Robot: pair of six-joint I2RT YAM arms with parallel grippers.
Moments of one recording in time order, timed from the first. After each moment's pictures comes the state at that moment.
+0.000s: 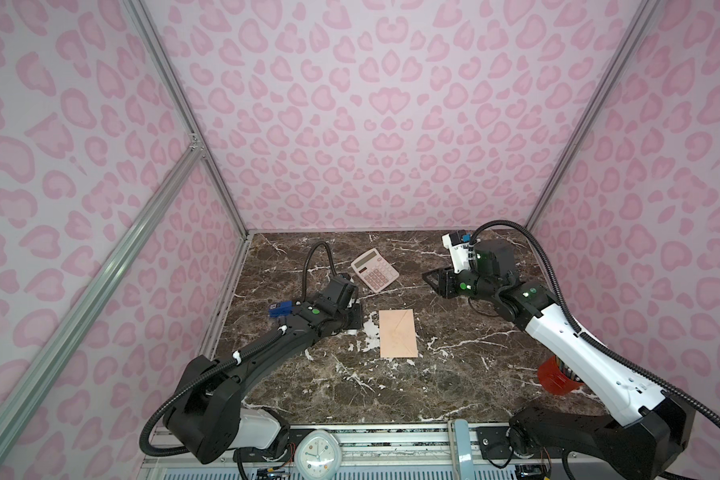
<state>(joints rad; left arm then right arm) -0.60 1.41 0.90 -0.45 -0.01 -0.57 0.48 1.24 1.17 -0.48 -0.28 0.32</state>
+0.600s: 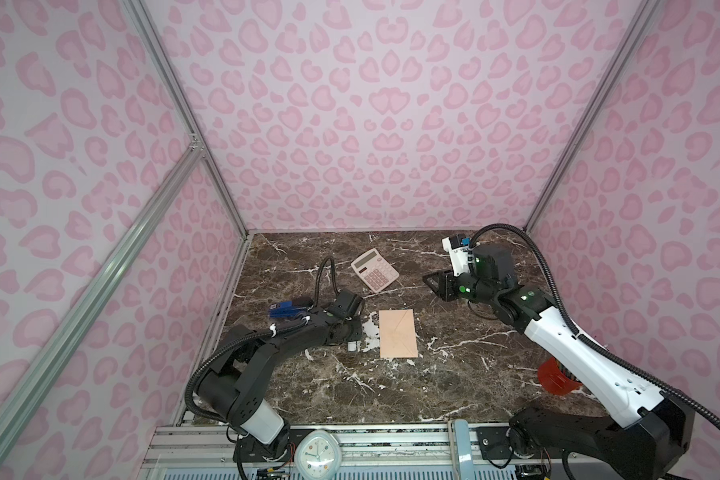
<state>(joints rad) -0.60 1.60 0.82 -0.36 -0.09 -0.64 0.48 1.23 1.14 -0.46 -0.27 0.32</state>
